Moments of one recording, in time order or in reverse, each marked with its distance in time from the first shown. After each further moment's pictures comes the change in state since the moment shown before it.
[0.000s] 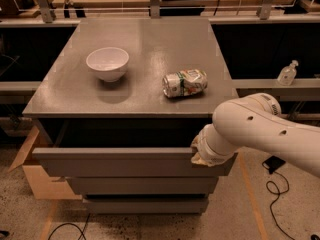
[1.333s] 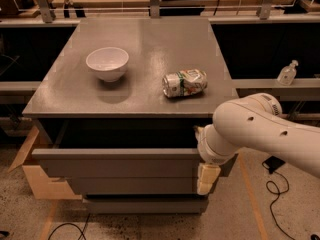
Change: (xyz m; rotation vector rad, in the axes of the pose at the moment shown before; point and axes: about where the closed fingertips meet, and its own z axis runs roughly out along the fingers) arm -0.001 0.001 -0.002 0.003 0.003 -0.004
